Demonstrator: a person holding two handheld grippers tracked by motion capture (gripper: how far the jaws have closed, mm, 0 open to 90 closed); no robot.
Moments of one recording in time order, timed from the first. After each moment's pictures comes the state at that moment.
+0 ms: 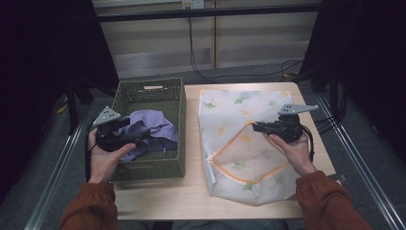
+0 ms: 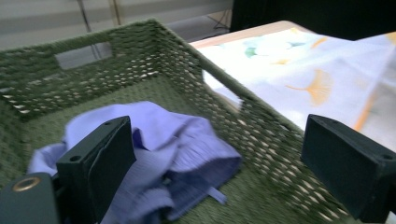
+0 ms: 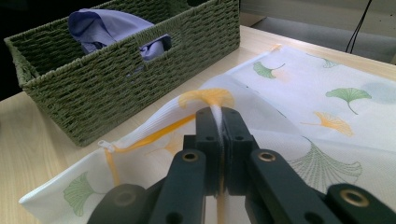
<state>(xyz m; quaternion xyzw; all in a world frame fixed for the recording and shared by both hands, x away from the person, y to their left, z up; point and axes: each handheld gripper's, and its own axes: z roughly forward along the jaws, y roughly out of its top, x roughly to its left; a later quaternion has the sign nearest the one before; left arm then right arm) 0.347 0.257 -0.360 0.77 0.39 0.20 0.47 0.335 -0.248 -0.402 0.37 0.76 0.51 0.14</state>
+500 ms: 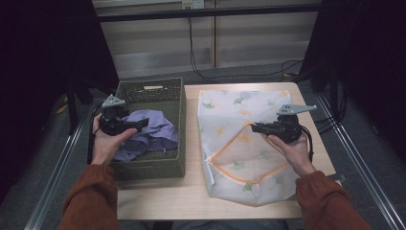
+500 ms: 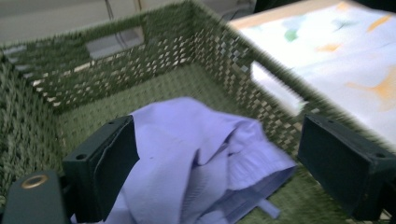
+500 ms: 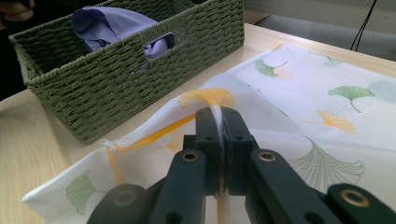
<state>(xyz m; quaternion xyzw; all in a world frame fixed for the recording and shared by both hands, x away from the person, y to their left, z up) 0.399 0.261 -0.371 0.78 0.43 0.20 0.41 0.335 -0.245 -0.403 0.37 0.77 0.51 0.13</state>
